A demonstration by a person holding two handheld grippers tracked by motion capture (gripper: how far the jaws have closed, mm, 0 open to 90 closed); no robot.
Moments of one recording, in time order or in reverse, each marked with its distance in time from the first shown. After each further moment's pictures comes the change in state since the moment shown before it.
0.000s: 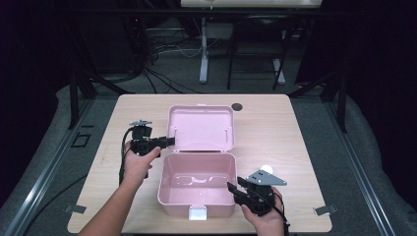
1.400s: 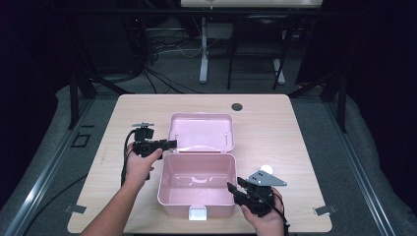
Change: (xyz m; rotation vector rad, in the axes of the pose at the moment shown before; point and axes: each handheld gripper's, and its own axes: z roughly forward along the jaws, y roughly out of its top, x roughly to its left) left arm 0.003 -0.006 0.010 0.031 -0.001 -0.034; right arm 0.001 -0.001 0.000 -0.004 -0.002 0.001
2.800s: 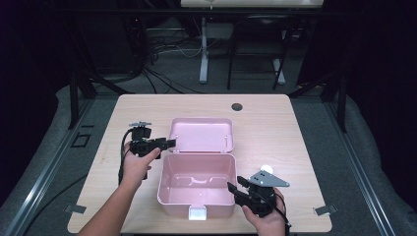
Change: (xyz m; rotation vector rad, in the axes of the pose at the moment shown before) left arm 0.000 0.003 -0.011 -0.018 0.010 0.028; right arm 0.000 0.003 -0.006 -0.023 0.007 -0.005
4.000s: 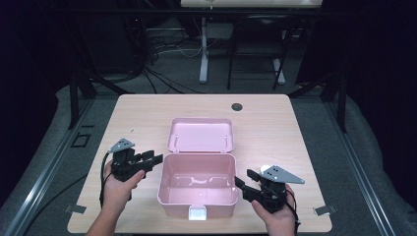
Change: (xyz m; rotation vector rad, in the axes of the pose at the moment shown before) left arm -0.011 -0.049 -0.061 -0.109 0.000 0.141; right arm -0.019 0.010 -0.016 -0.071 0.008 0.039
